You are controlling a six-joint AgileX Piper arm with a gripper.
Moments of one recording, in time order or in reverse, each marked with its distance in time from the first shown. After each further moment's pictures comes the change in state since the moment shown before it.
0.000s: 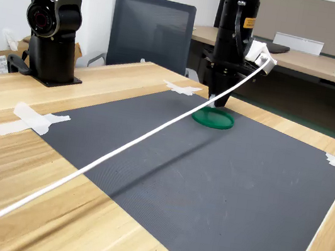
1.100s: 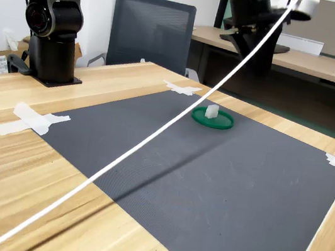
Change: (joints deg) arm -13.3 -15.8 0.0 5.7 -10.9 -0.2
